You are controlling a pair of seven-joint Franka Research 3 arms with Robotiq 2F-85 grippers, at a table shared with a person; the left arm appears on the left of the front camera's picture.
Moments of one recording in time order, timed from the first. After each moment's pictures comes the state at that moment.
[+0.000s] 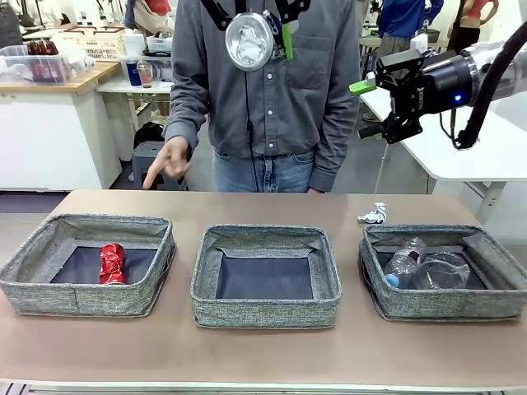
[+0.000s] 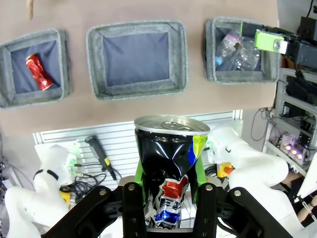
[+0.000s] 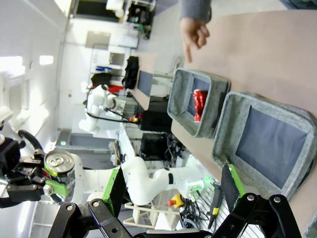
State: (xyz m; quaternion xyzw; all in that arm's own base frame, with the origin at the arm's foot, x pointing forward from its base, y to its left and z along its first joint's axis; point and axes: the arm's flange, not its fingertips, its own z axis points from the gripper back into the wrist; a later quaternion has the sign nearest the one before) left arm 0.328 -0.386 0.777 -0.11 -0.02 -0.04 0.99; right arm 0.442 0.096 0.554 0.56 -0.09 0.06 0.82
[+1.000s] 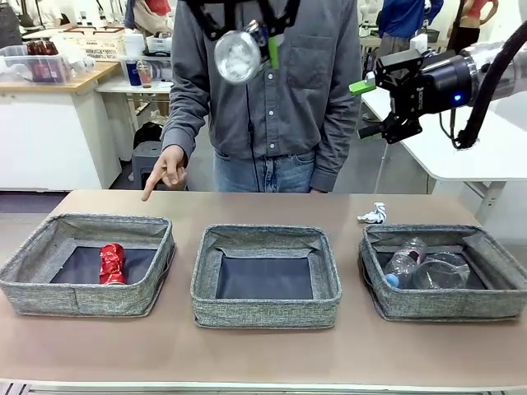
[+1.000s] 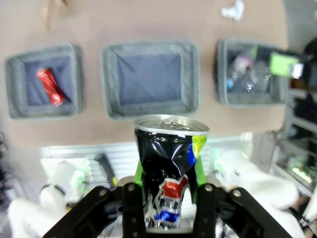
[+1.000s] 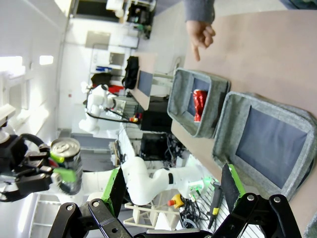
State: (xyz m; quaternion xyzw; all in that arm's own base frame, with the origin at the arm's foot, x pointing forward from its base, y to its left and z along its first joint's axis) left arm 0.324 -0.373 0.758 -0.08 -0.09 -0.03 0.99; right arm 0.442 0.096 0.554 0.56 -0.09 0.06 0.82
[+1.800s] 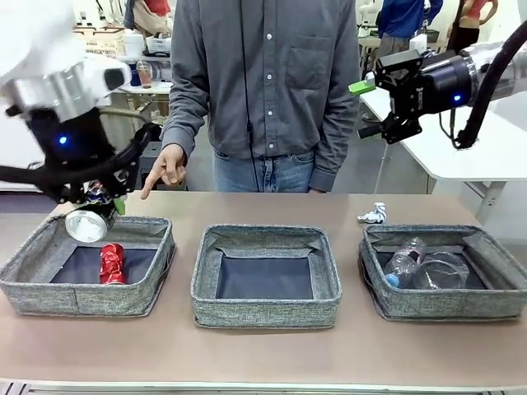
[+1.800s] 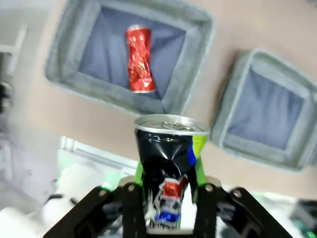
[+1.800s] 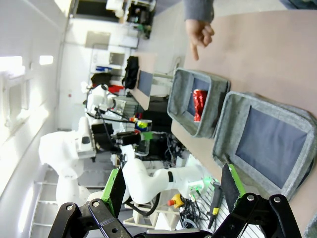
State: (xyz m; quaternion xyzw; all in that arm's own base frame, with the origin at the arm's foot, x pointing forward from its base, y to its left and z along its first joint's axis) left arm 0.290 -0.163 0.549 -0.02 -0.11 0.15 0.98; right arm 0.442 0.096 0.554 0.56 -0.09 0.06 0.82
